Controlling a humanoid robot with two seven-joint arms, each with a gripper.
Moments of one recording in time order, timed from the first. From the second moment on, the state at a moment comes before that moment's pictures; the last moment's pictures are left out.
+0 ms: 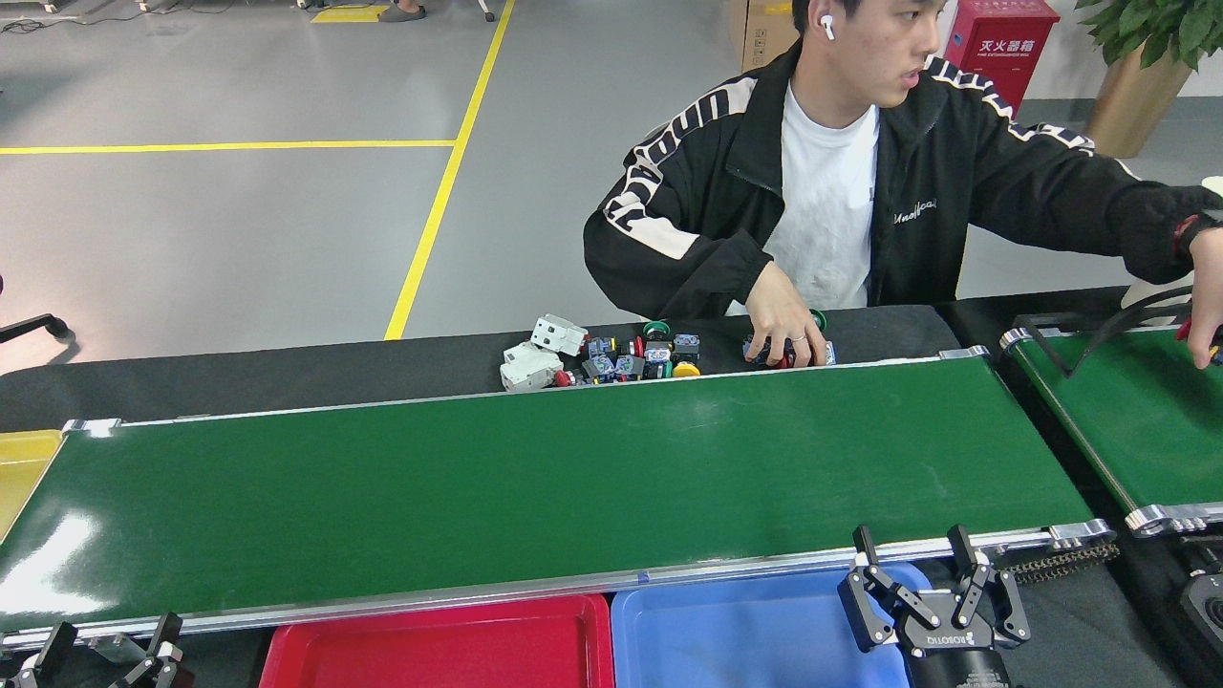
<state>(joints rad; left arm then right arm) 0.27 0.12 0.56 -1.56 -1.36 -0.50 0.12 0.21 -0.10 0.09 -1.73 1.24 0.08 -0.11</state>
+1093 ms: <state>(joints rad) 0.31 0.16 0.56 -1.58 -1.35 -0.53 0.13 0.18 -0.10 0.09 -1.72 1.24 0.08 -0.10</state>
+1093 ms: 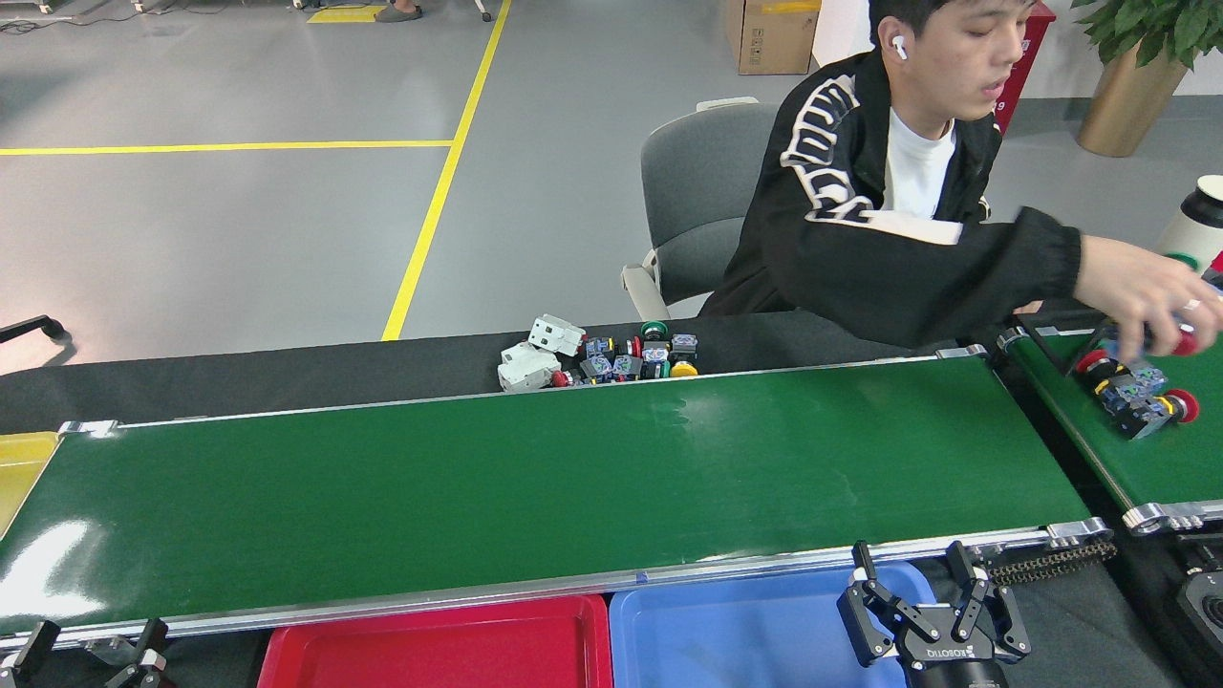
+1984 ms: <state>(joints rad) 0.31 0.12 0.57 -1.65 -1.35 -0.48 0.01 0.16 -0.09 0.09 -1.71 1.24 0.08 -0.10</state>
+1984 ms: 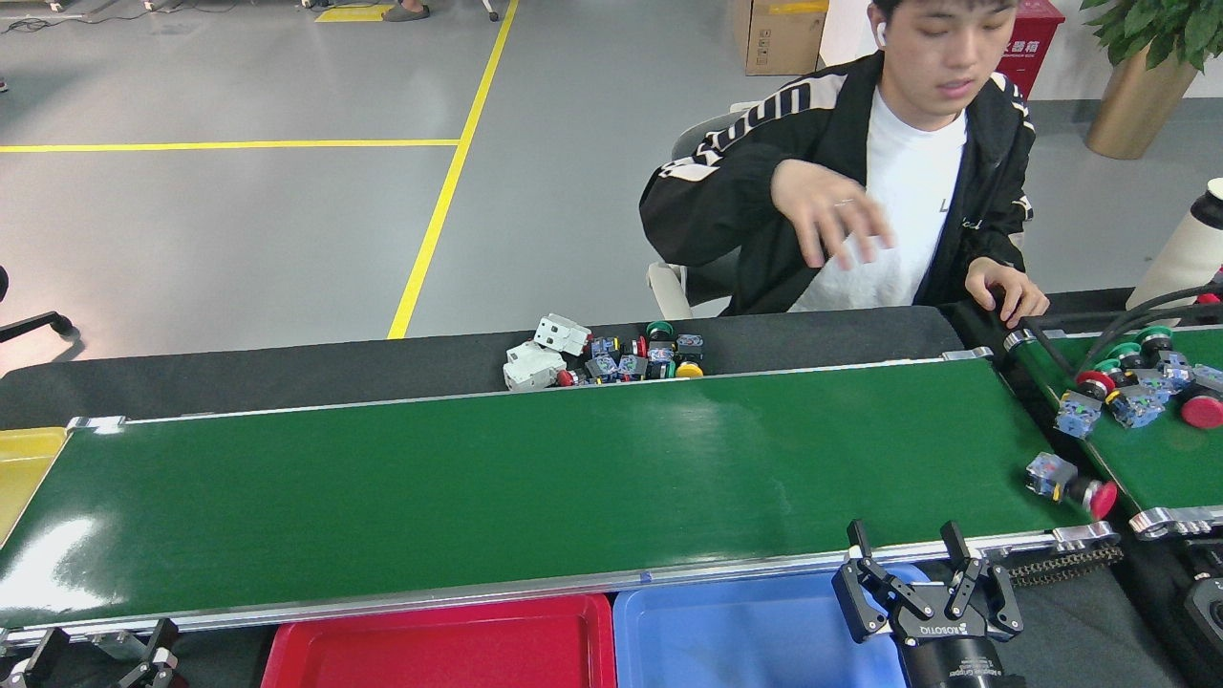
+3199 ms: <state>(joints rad) 0.31 0.12 0.57 -1.63 -1.35 -0.48 0.01 0.20 -0.14 -0.04 -1.75 1.23 0.08 0.12</state>
